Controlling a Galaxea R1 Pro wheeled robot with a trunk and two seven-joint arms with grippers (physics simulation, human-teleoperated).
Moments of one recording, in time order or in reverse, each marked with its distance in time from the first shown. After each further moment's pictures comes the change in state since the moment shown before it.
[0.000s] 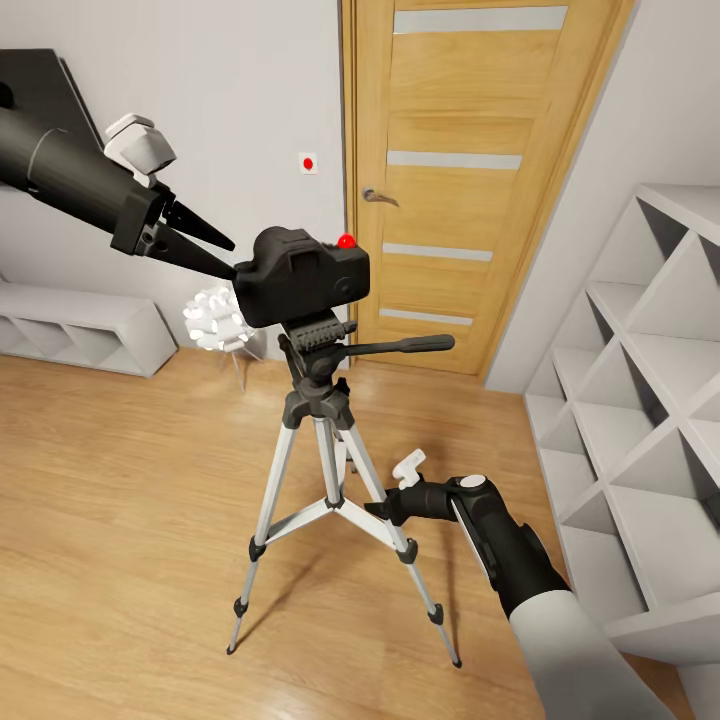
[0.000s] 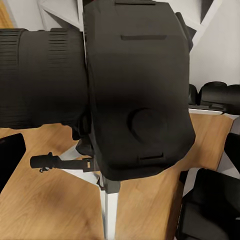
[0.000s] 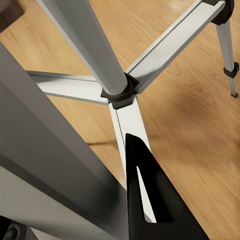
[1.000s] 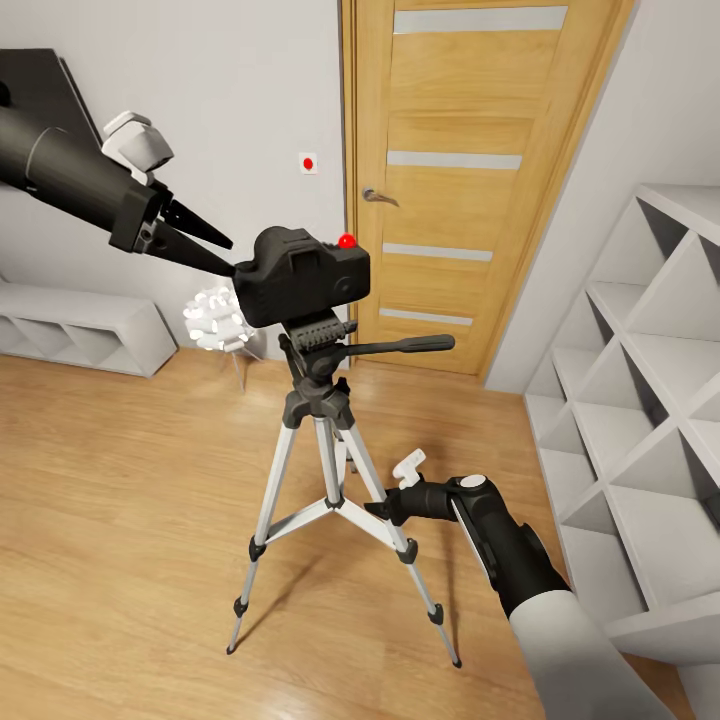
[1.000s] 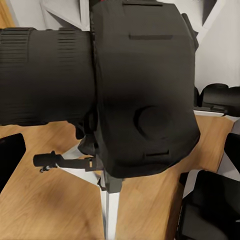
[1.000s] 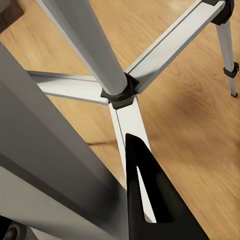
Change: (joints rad) left arm 0.000 0.001 0.002 0.011 0.000 0.000 0.000; right arm 0.000 0.000 -0.001 0.000 0.000 0.000 0.000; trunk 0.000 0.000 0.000
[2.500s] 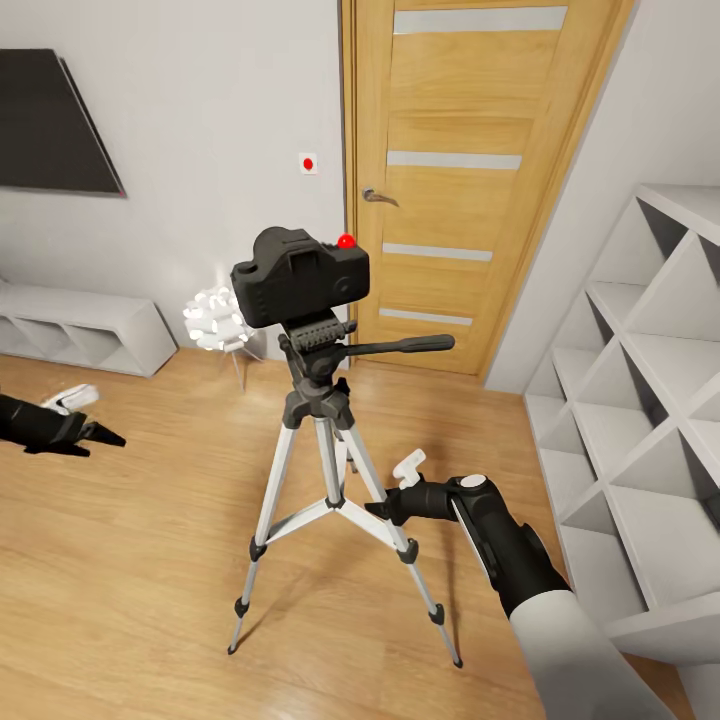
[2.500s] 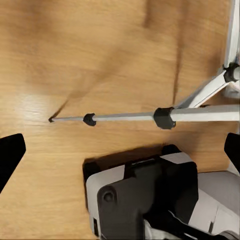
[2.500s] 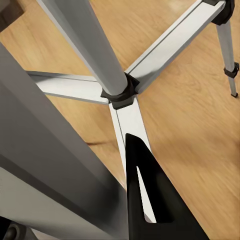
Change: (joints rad) left arm 0.526 0.128 -0.252 0.868 -0.003 -0.095 0.013; right arm -0.001 -0.001 0.001 0.000 0.002 0.000 0.001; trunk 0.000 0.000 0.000
